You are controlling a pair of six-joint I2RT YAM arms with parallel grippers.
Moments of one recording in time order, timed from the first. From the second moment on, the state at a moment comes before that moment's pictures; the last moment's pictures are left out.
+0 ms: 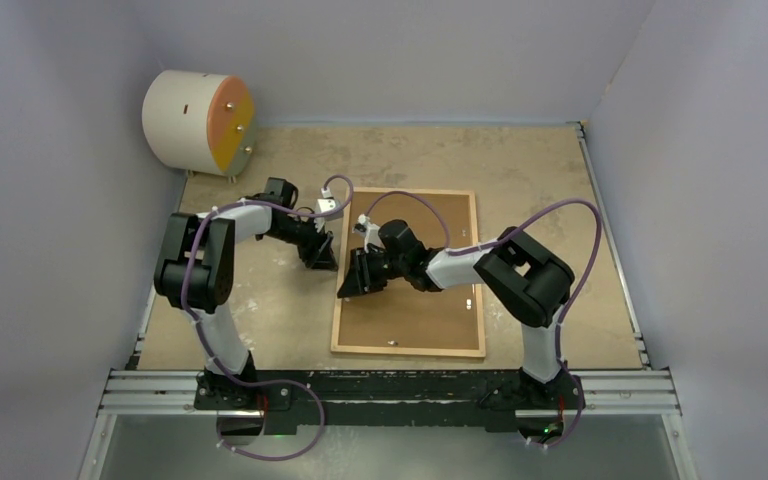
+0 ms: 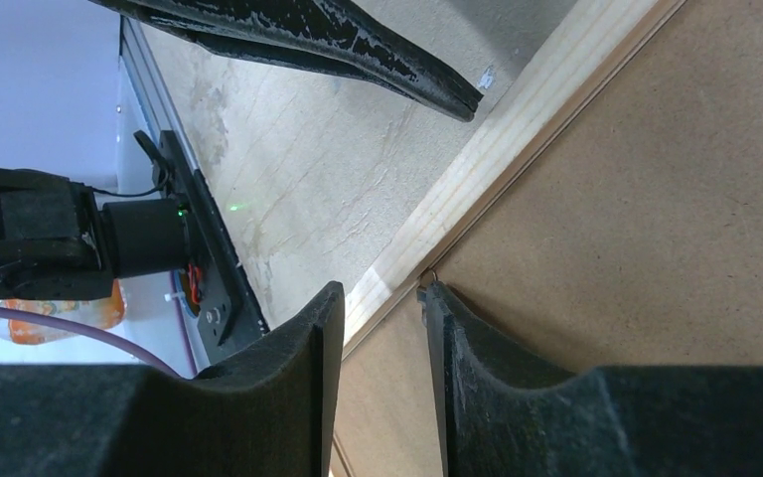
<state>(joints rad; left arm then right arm) -0.16 1.85 1.06 -0.52 0.89 0.80 0.84 1.94 0.94 0.38 -0.58 0.71</state>
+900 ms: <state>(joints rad) -0.16 1.89 1.08 -0.56 0.93 0.79 0.84 1.96 0.98 0.32 -0.63 0.67</state>
